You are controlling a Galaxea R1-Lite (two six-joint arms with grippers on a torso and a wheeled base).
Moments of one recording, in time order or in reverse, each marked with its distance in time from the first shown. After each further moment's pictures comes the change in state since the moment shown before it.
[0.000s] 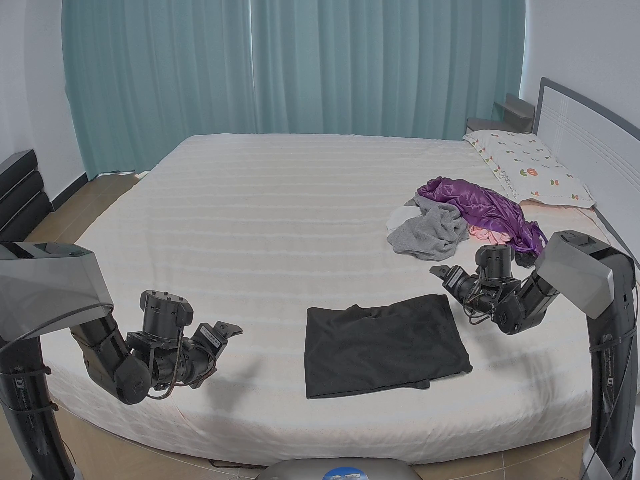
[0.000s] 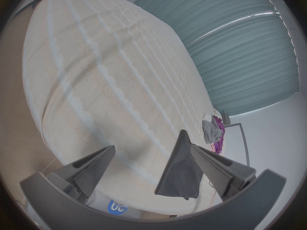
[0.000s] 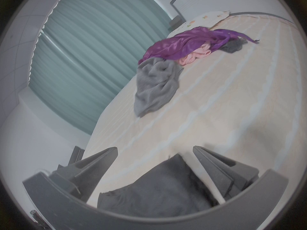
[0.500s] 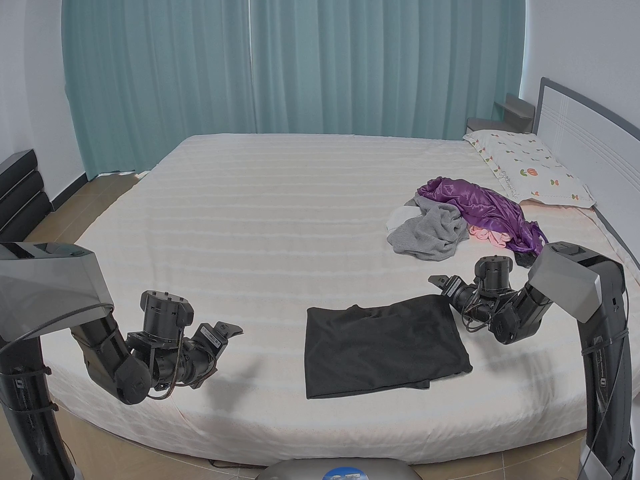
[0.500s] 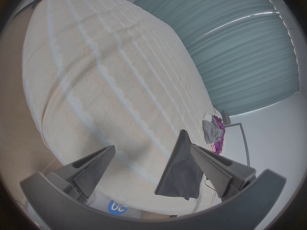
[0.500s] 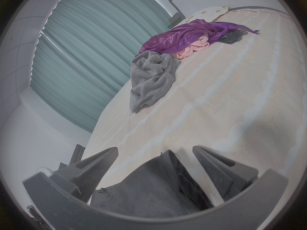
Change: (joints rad) left arm -0.003 0.001 0.000 0.000 0.001 0.001; right arm -0.028 0.080 -0.007 -0.080 0.042 -0.004
